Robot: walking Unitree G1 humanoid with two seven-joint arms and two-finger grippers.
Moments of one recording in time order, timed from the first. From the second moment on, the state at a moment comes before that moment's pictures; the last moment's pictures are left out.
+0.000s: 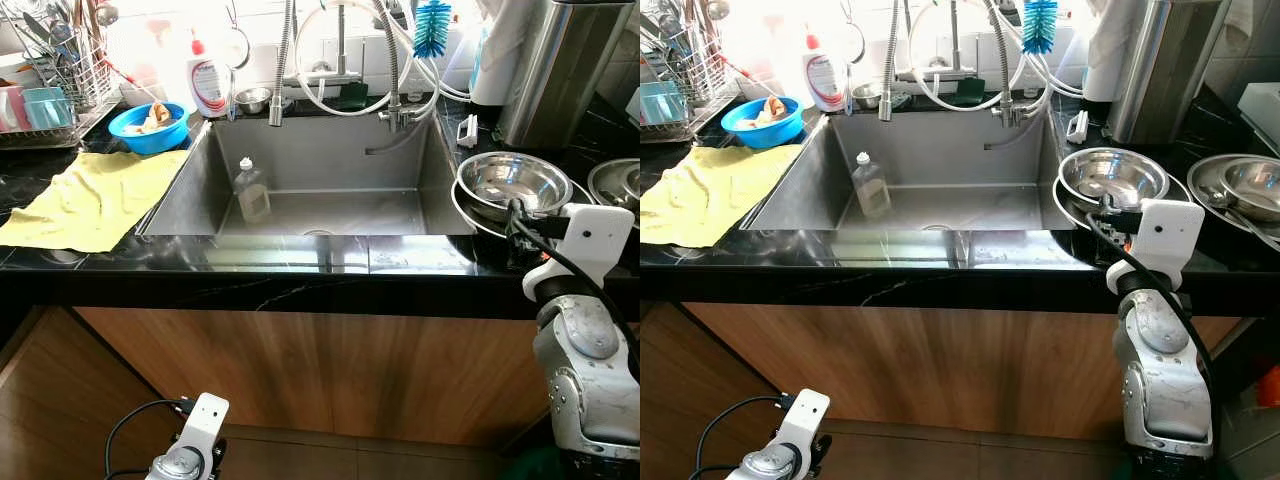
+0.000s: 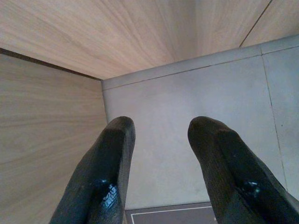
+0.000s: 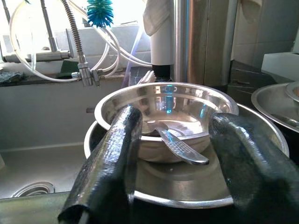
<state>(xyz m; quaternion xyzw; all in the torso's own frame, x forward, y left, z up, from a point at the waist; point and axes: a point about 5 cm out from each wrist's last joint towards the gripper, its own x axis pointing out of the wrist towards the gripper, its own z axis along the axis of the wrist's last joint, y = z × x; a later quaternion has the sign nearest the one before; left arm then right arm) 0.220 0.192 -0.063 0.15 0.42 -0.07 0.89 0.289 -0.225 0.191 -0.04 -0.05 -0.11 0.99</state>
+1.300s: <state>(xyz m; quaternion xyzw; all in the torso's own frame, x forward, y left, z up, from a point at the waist) 0.220 0.192 -0.063 0.15 0.42 -0.07 0.89 0.296 -0.221 0.207 -0.03 -0.08 -0.10 0.99</state>
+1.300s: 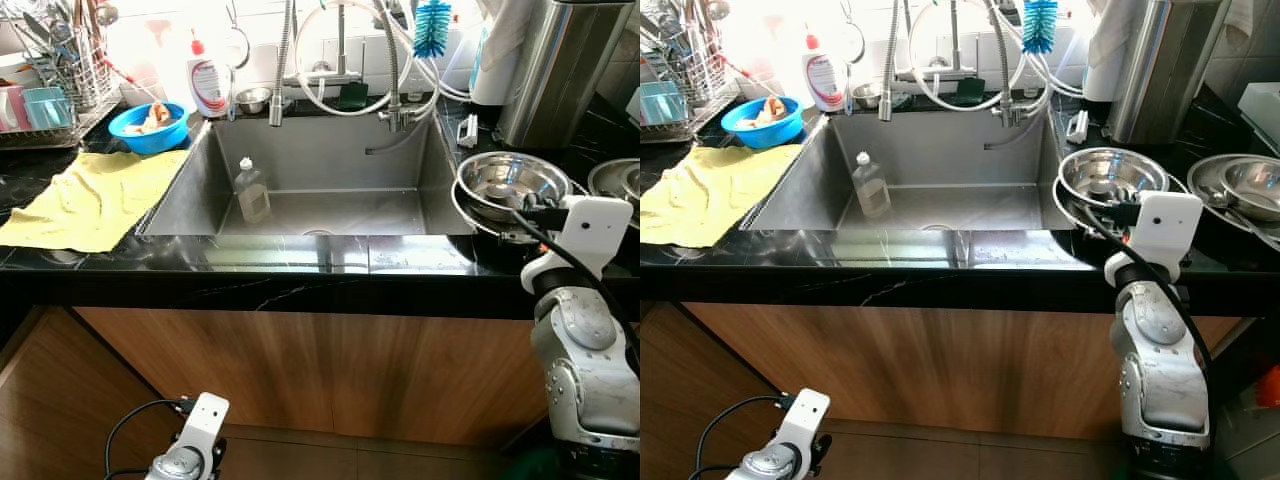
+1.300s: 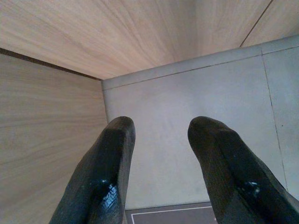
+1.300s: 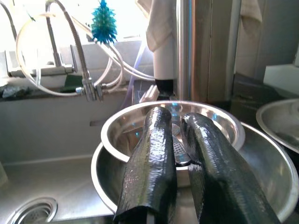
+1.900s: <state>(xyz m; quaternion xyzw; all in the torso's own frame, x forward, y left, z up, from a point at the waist) 0.221 0.192 -0.062 0.15 0.42 -0.07 0.89 0.302 -0.210 0.243 -0.09 -0.17 -0.08 0.98</state>
